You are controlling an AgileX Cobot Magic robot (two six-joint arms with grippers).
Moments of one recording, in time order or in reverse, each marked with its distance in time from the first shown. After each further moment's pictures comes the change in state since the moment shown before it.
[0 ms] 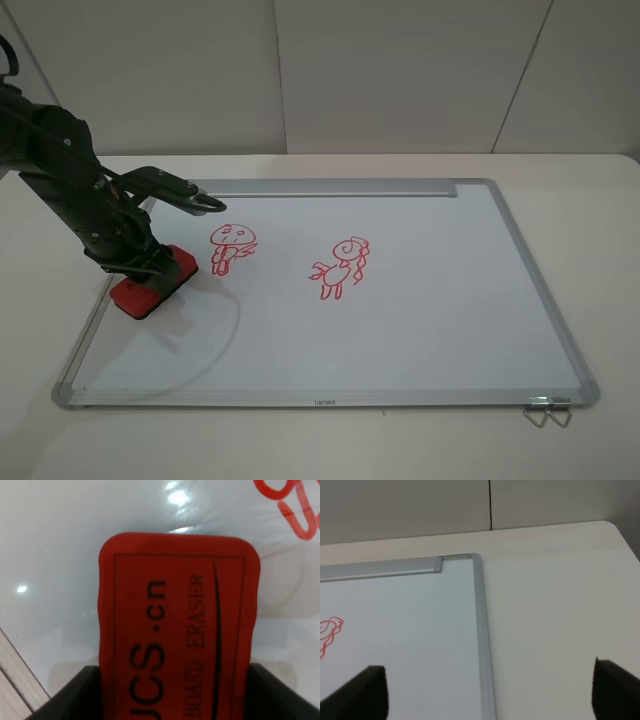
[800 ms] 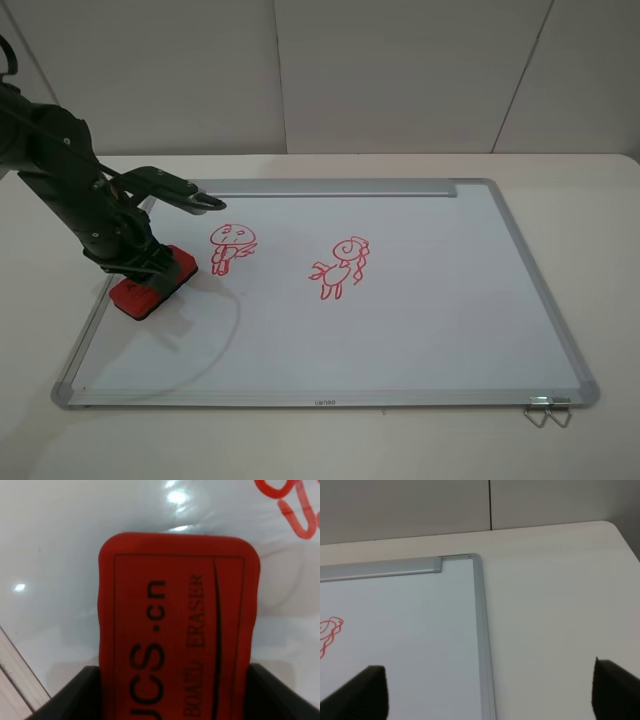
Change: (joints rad) left arm 0.000 -0.011 0.000 0.001 0.013 -0.044; right arm 0.000 0.000 0.000 0.000 0.000 0.000
